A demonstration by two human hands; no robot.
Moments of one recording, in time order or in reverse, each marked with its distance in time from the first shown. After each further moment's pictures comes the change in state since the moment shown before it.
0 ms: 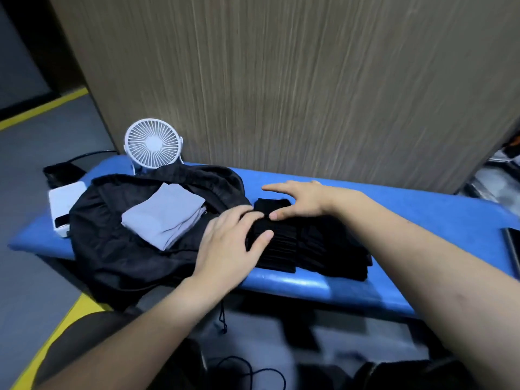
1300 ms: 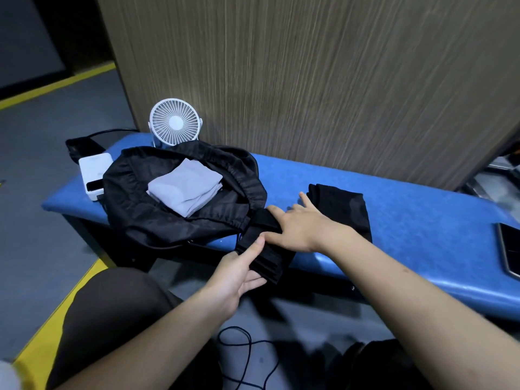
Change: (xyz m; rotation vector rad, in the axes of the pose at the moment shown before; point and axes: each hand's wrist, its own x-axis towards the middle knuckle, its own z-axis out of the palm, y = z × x) left_hand -0.082 0.025 -0.007 -1.358 -0.330 -1.020; right_hand -0.056 -0.076 0.070 -0.216 0.040 0.000
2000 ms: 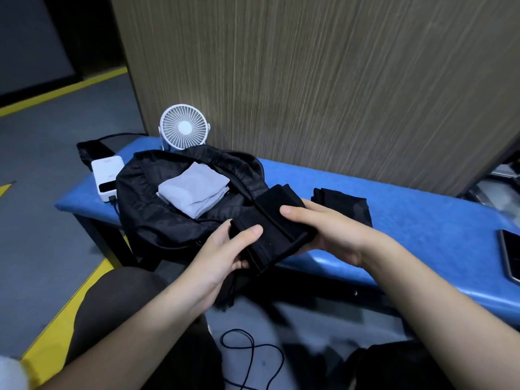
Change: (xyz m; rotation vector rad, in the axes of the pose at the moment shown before) left_hand -0.052 0.048 -0.021 0.105 -0.122 0.361; right_hand -0.062 -0.006 -0.031 1.400 -0.068 -0.010
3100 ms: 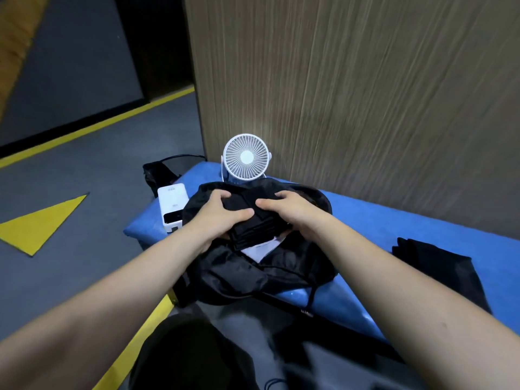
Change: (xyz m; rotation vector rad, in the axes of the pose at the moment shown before) left_hand 0.123 0.071 -0.160 0.507 0.374 -0.084; right_hand 0.210 -0.063 0.084 -0.110 0.140 0.009
